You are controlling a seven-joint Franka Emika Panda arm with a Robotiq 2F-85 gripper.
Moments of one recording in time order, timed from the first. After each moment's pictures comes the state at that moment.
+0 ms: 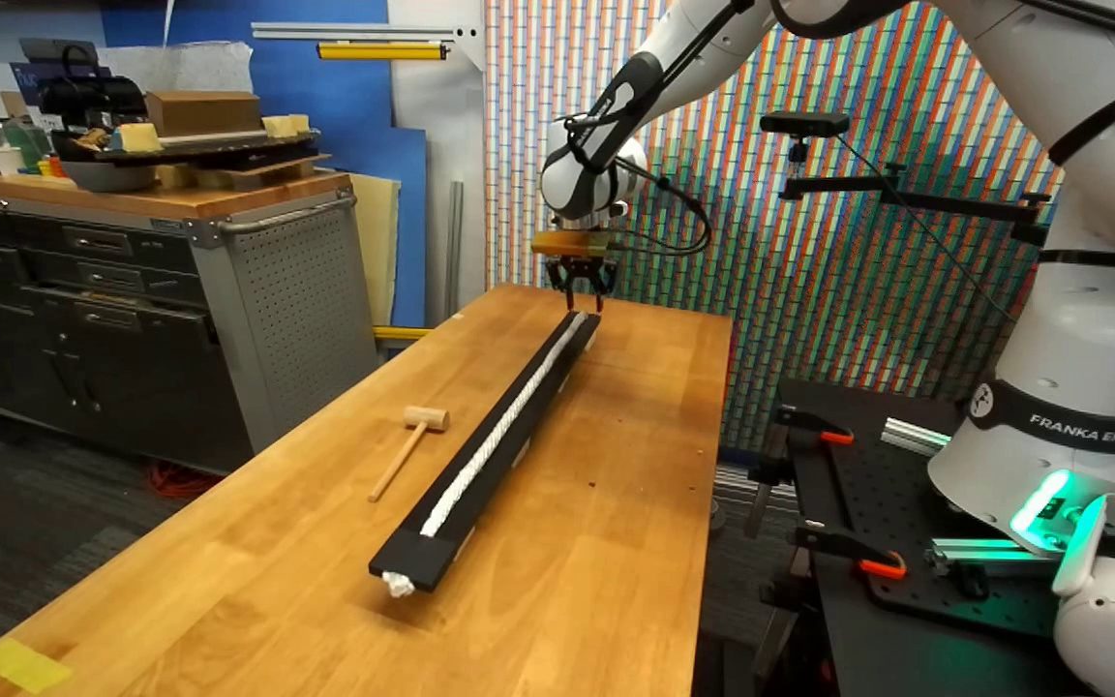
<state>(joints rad) -0.19 0.79 -0.34 -1.65 0.10 2.38 1.06</state>
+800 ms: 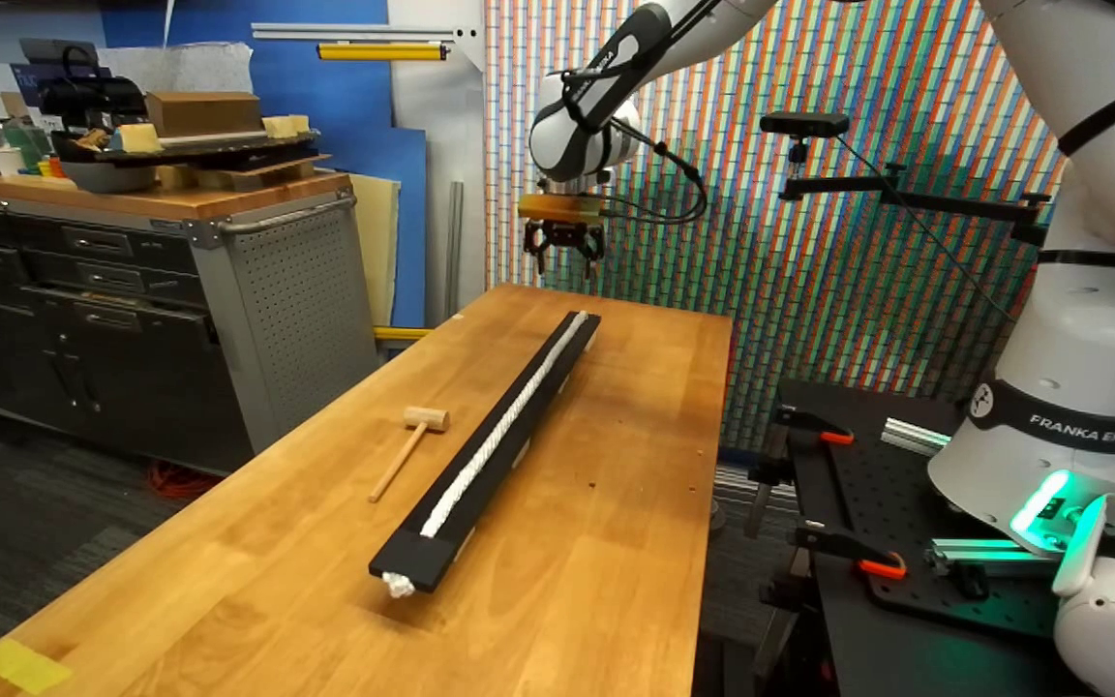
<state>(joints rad) -0.17 0.68 -0.33 -1.65 0.09 2.38 0.97</state>
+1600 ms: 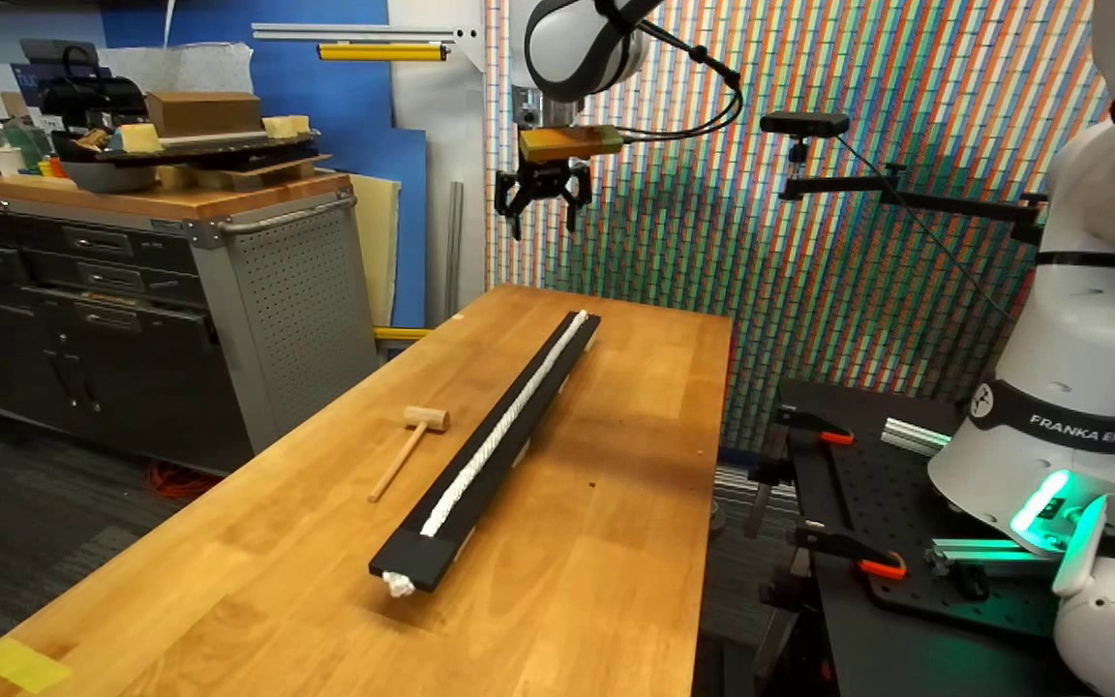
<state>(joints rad) -0.03 0.34 -0.24 -1.87 -0.11 2.28 0.67</state>
